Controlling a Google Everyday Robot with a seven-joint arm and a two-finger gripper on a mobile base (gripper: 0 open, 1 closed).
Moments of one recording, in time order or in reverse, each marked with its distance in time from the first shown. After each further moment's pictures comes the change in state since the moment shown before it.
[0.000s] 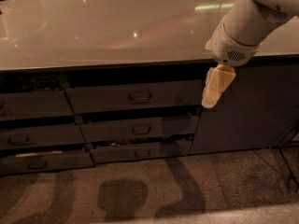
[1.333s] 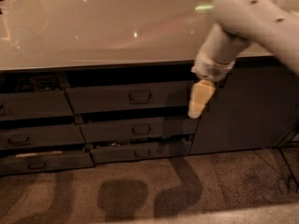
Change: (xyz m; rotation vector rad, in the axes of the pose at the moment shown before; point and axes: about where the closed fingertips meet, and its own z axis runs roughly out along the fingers) arm 0.008 -0.004 0.100 -0.184 -0.008 0.048
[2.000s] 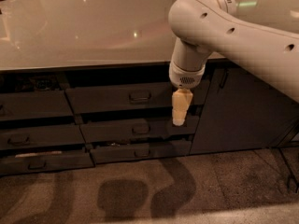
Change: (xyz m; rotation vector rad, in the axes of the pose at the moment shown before) arm -0.047 0.023 0.027 0.001 0.120 -0.143
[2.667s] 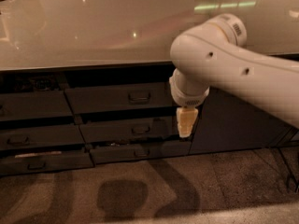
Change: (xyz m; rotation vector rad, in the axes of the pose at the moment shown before) arm 0.002 0.025 0.001 0.214 0.033 -0.180
